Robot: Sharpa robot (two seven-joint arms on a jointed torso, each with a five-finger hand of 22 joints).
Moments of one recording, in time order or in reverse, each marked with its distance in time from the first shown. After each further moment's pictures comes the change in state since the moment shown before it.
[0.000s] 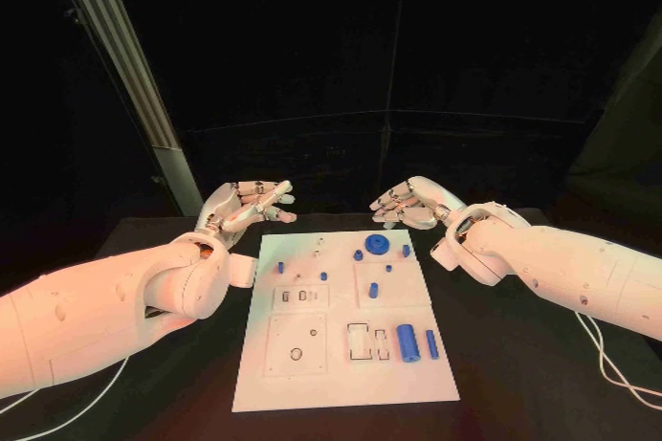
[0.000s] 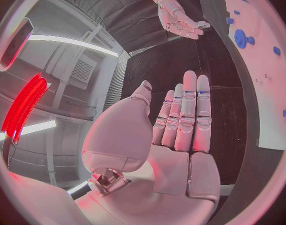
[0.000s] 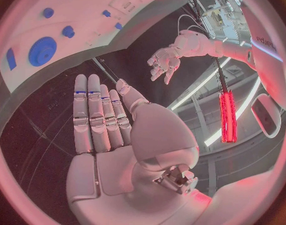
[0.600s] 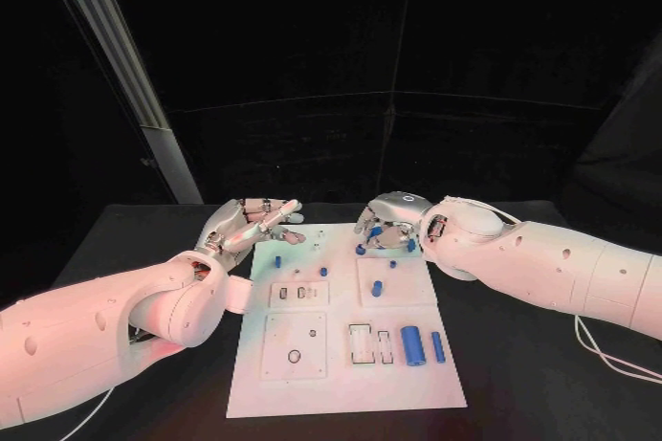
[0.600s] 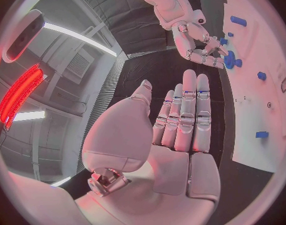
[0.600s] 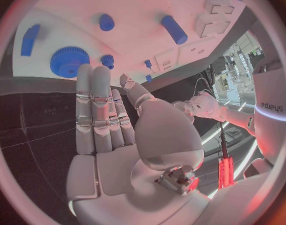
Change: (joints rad) left arm -0.002 -0.021 -0.001 0.099 -0.020 0.044 -0.036; left_hand 0.004 0.004 -0.013 -0.013 0.000 0.010 0.002 -0.015 -0.002 0.009 -0.002 -0.016 -0.001 0.004 -0.001 0.011 0.046 0.000 0.003 -0.003 0.002 0.002; right arm 0.032 0.050 0.002 0.019 -0.622 0.107 -0.232; right_hand -0.047 -0.093 0.086 0.010 0.008 0.031 -0.029 -0.058 -0.003 0.023 -0.028 -0.055 0.004 0.169 -0.059 0.430 0.304 0.000 0.143 -0.059 0.369 0.208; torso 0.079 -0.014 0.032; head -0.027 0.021
